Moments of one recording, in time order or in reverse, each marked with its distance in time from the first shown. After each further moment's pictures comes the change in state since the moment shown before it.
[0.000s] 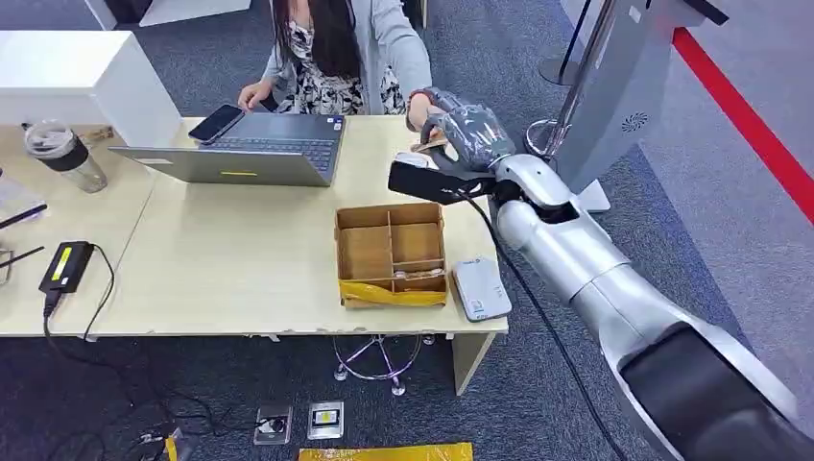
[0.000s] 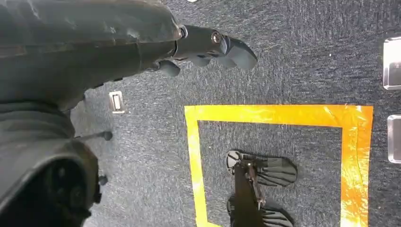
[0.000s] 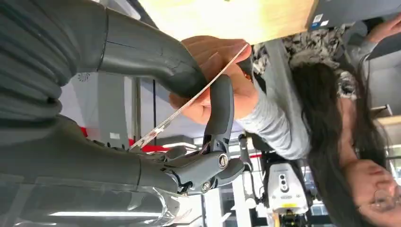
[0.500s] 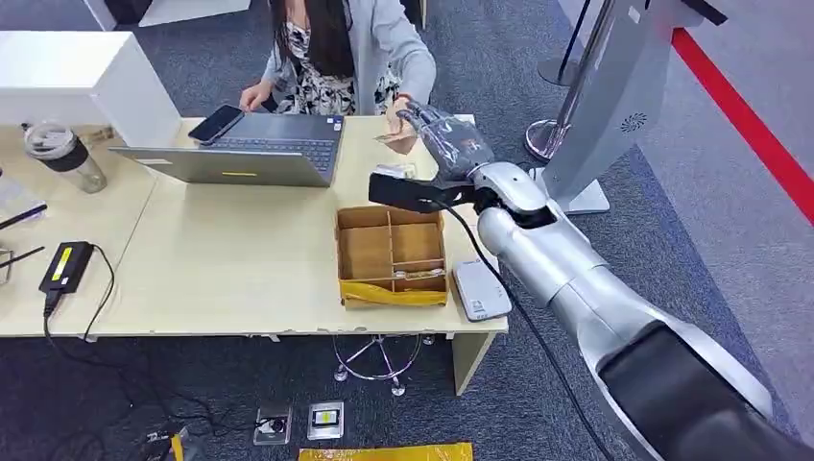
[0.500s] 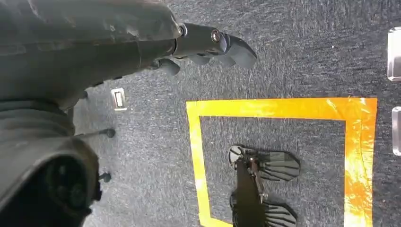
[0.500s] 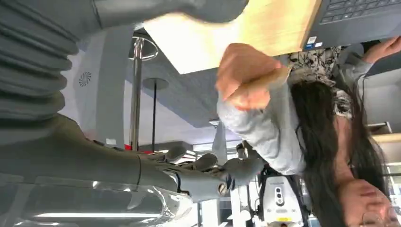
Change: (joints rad) left arm -0.006 -0.014 -0.005 0.000 -0.002 0.005 0.016; right arm -0.005 0.058 0.008 0.076 0.035 0.006 0.006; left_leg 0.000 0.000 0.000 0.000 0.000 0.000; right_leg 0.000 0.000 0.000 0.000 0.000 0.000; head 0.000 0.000
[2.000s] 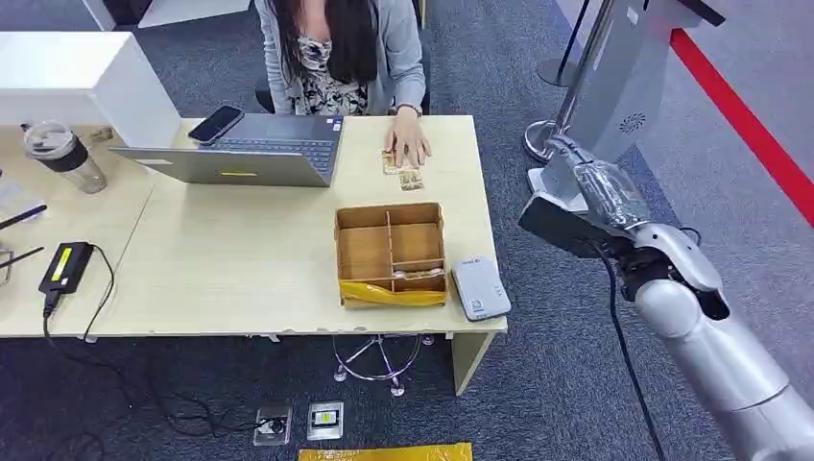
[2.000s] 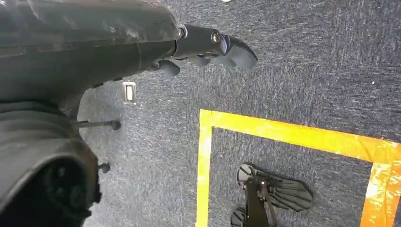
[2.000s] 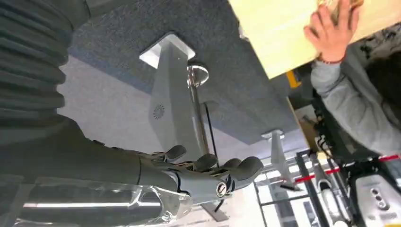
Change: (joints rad) left arm 0.117 0.049 -0.001 0.001 0.129 0.032 -0.065; right arm 0.477 -0.583 -0.318 -0.926 -0.206 0.213 0.277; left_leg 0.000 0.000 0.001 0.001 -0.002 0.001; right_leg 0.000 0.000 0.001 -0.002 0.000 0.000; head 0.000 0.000
